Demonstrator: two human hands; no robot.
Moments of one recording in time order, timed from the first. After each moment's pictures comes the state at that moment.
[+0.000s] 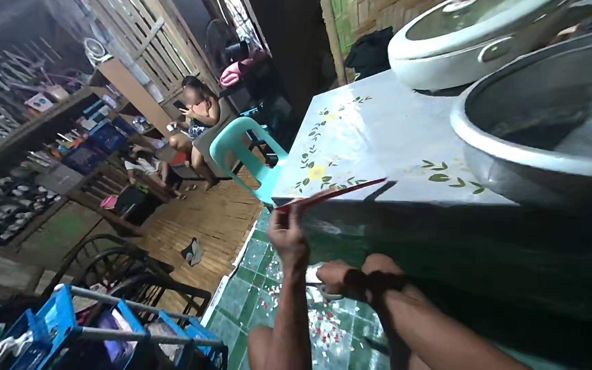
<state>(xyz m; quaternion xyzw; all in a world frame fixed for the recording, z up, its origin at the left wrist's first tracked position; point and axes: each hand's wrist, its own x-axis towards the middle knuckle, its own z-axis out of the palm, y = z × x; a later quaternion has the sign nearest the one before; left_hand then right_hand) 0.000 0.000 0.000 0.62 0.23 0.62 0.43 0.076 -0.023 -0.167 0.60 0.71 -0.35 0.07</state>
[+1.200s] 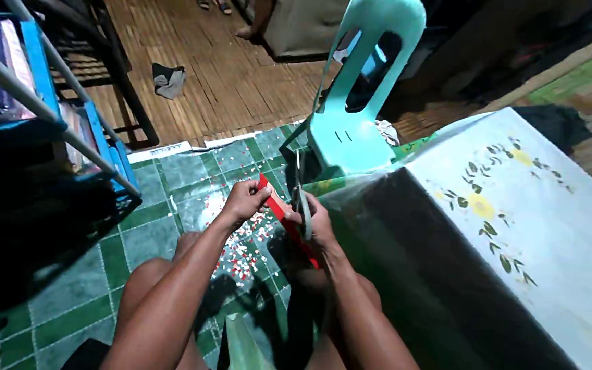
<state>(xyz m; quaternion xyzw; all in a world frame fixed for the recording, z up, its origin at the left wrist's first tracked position) -0.252 0.113 -0.185 0.44 0.50 0.42 0.62 -0.039 0.089 -0.177 0.54 0.50 -0.53 -0.42</state>
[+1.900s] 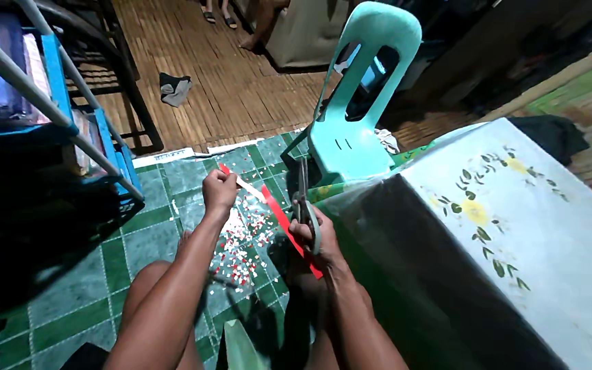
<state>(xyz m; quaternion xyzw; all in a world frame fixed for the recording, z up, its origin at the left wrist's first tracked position) -0.279 0.121 -0.179 0.31 0.66 0.53 0.44 -0.036 0.064 -0.154 0.53 0.48 -0.55 -0.42</state>
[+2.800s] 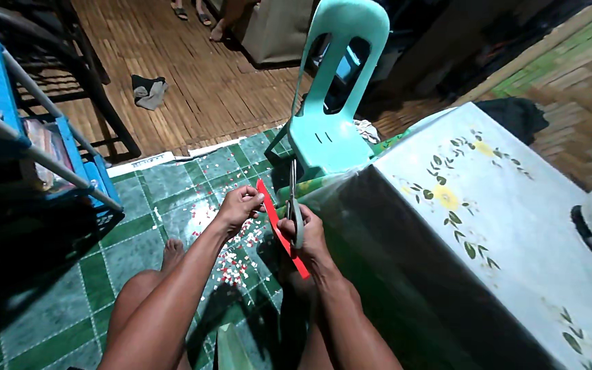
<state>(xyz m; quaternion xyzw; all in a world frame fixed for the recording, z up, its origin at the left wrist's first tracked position) -0.215 0.117 -0.180 0.37 0.43 0.44 0.70 -0.020 0.067 -0.158 0.59 0.43 -0.52 -0.45</state>
